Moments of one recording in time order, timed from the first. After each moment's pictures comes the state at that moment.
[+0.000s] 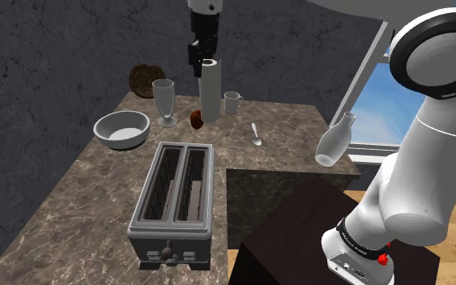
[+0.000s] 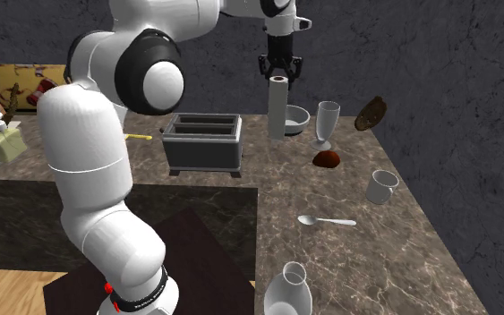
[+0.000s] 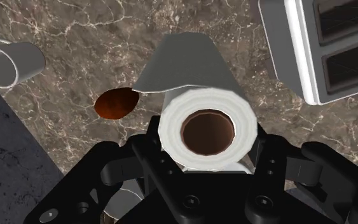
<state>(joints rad) 0.29 0.19 -0.05 -1.39 -0.03 1.65 -0.20</state>
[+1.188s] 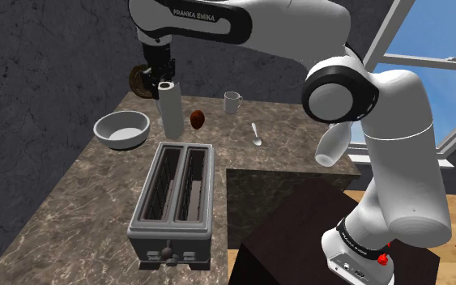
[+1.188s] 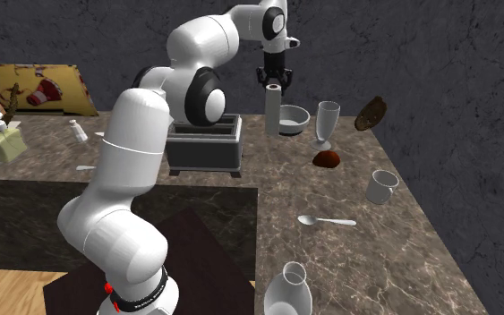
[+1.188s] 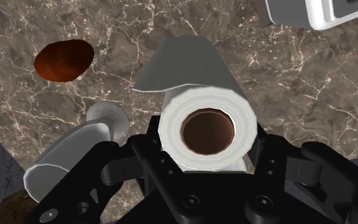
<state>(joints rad) 0.37 0.64 -0.01 -0.93 -0.04 1.62 -0.08</state>
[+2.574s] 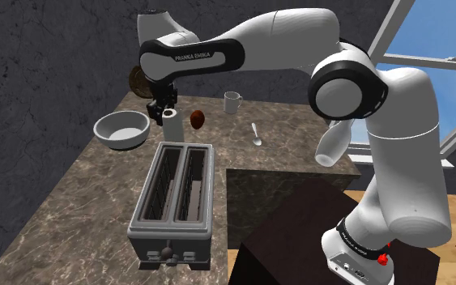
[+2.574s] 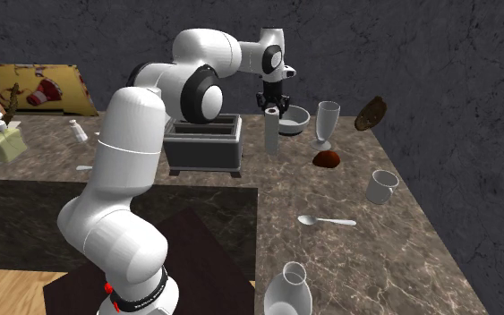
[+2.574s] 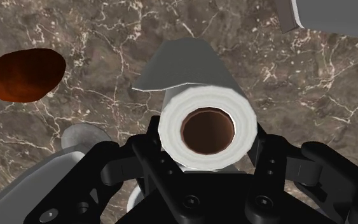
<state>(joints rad) 0.37 0.60 -0.01 -1.26 -0.05 1.92 -0.07</state>
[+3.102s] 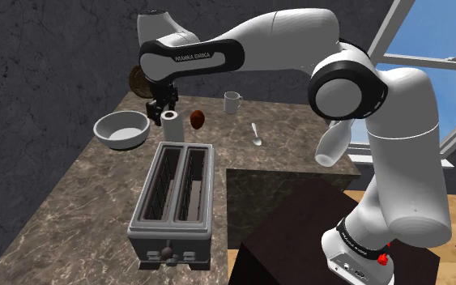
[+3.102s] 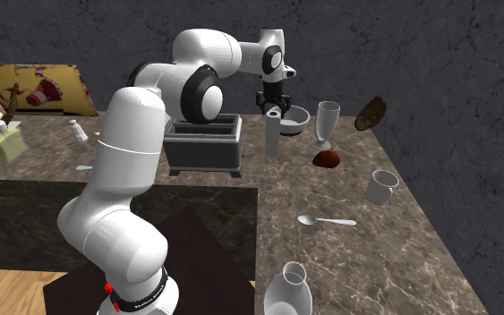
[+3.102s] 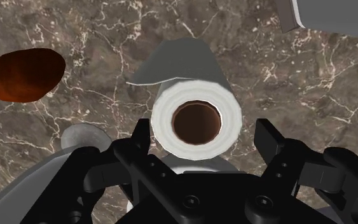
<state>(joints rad) 0.37 0.60 -0.01 -1.26 -0.05 1.92 -0.07</state>
